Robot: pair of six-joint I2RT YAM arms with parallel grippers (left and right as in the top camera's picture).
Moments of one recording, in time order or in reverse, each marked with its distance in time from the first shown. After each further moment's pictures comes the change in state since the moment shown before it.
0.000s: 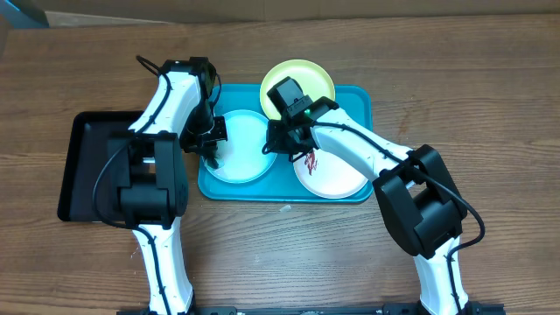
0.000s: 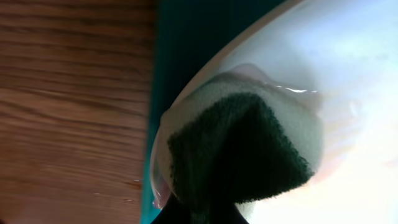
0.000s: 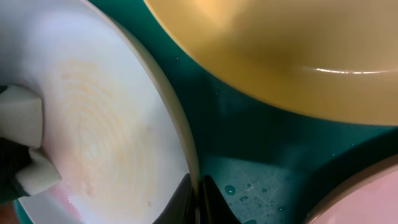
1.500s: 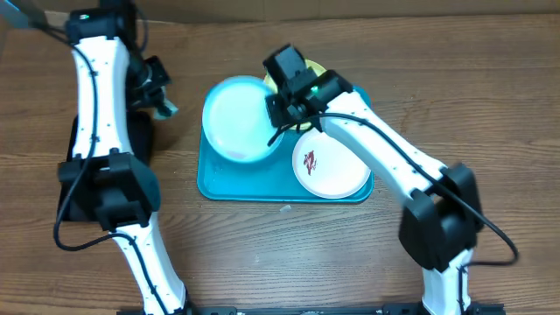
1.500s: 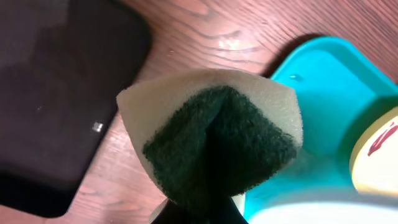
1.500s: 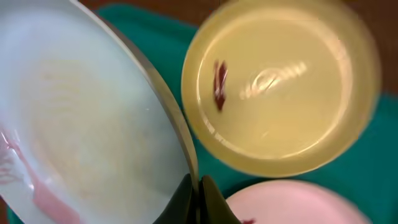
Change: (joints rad) left arm 0.236 0.000 0.586 -0.310 0.085 -0.141; right arm 0.015 -0.124 0.247 -0.194 0.274 -0.386
